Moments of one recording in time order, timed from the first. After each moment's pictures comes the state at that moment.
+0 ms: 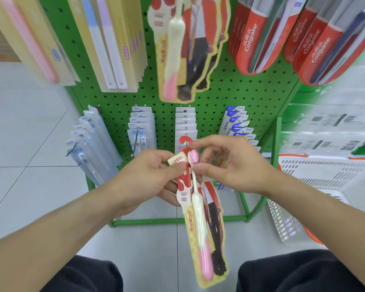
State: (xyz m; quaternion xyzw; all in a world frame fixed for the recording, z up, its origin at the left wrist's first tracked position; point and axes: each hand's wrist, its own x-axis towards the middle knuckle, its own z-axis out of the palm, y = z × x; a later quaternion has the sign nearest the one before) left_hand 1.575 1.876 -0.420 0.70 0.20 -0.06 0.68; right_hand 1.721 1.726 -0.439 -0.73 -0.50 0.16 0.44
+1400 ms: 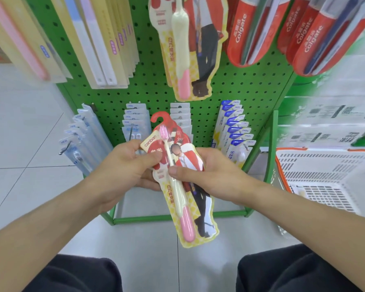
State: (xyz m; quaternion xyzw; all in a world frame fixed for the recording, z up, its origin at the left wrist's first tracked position) left_hand 1.567 1.886 -0.421 0.68 0.28 0.03 0.67; right_hand 1.686 1.732 -0.448 -0.70 -0.36 0.35 0.50
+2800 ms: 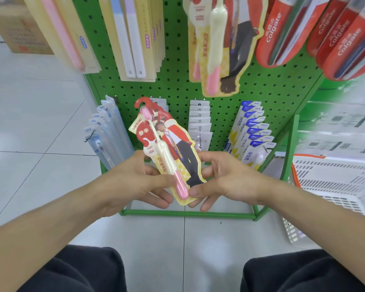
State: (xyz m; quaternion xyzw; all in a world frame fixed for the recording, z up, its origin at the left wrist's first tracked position) left_hand 1.534 1.898 -0.433 0.69 0.29 -0.05 0.66; right_hand 1.684 1.739 -0.447 -0.67 -0.35 0.49 0.43
